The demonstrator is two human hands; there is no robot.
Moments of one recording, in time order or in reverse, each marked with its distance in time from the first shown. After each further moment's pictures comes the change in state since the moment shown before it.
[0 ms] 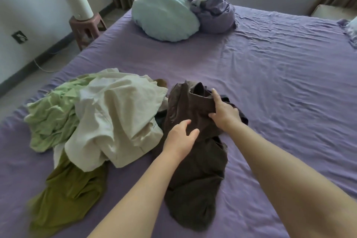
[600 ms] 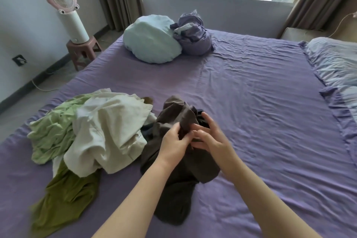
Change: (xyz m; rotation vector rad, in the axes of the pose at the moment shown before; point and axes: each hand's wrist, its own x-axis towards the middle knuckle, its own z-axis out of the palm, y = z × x) left_hand -0.082 0.115 -0.011 -0.400 0.030 0.180; right_hand -0.161 0.014 -0.091 1.268 -0.071 -0.188
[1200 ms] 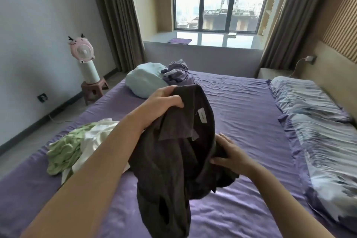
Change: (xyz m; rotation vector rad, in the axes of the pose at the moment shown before) left_hand -0.113 0.294 0.024 -0.167 -0.289 0.167; right_hand -0.145 -0.128 -0.176 -0.977 -0.170 -0.202
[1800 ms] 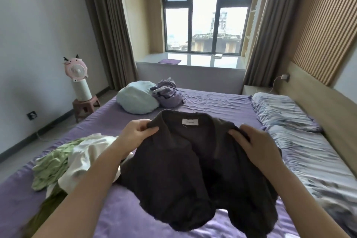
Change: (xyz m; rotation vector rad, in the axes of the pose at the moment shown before) left_hand -0.059 -0.032 0.035 0.214 0.201 0.107; right_hand -0.117 -0.046 -0.108 -0.299 0.703 -0.061
